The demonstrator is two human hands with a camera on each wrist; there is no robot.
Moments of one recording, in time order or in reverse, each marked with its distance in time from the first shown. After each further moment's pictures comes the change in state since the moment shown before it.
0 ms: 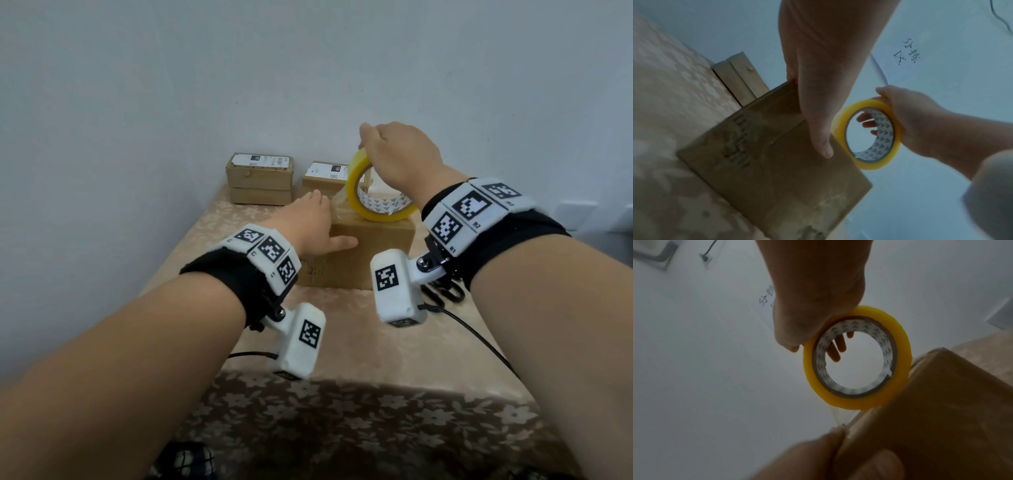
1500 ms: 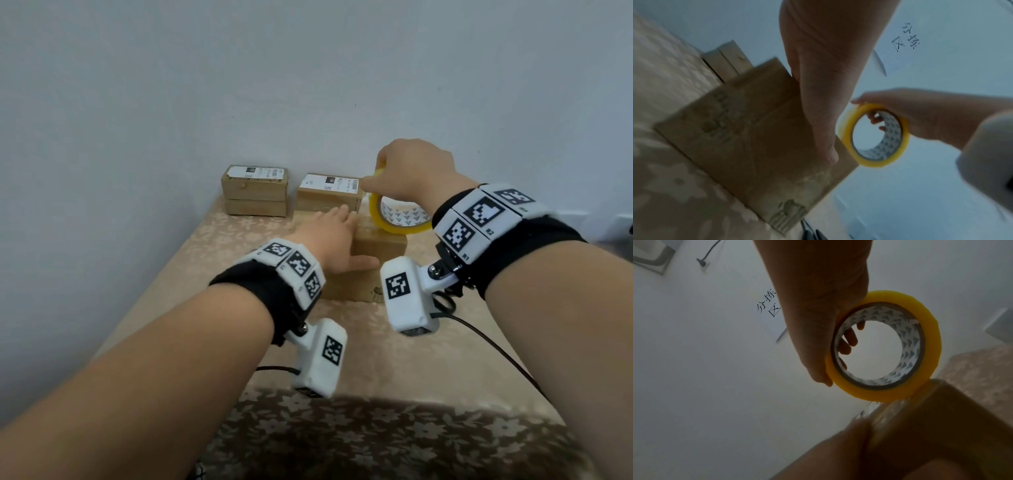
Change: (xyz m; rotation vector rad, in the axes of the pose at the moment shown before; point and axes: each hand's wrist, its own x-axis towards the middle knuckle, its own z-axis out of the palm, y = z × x) left_hand 0.013 0.031 0.000 -0.033 -0.005 0.128; right_hand 0.002 0.012 -0.020 -0.372 -0.085 0.052
